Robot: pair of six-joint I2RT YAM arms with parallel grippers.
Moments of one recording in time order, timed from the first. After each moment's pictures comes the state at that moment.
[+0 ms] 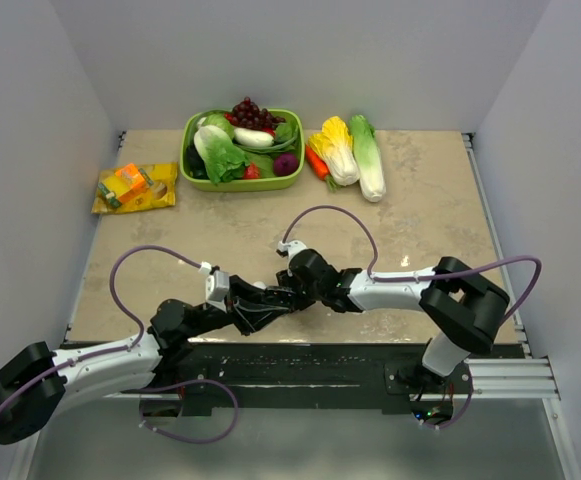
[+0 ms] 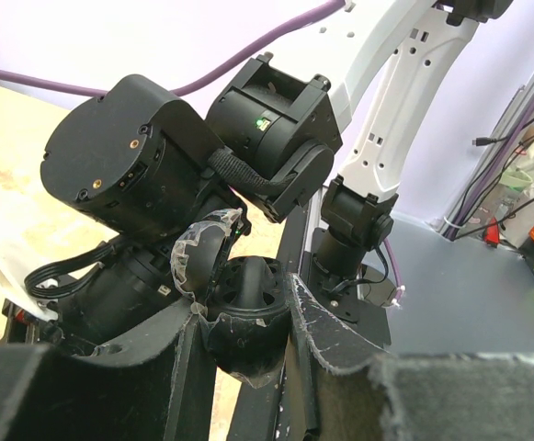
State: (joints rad) left arm -0.94 0.82 0.05 1.08 0.35 -0.41; right arm 1.00 1.63 0.77 0.05 0.01 0.50
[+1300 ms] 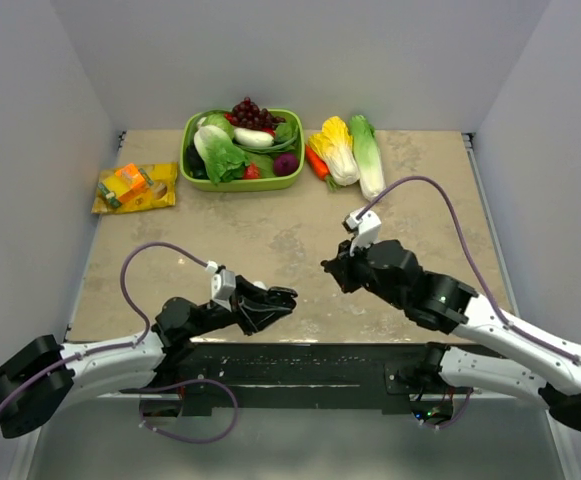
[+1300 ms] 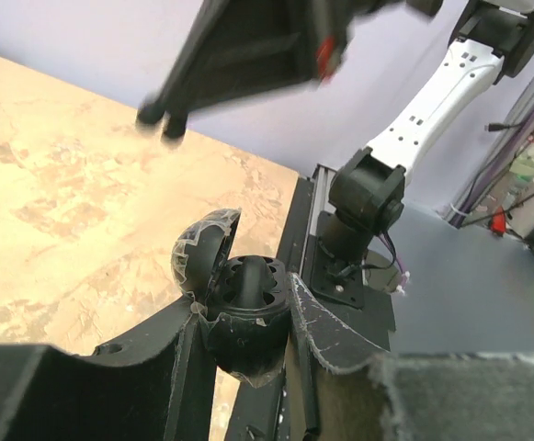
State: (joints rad) left arm -0.94 0.87 0.05 1.09 0.35 -0.41; right arm 1.01 0.89 0.84 -0.42 0.30 0.40
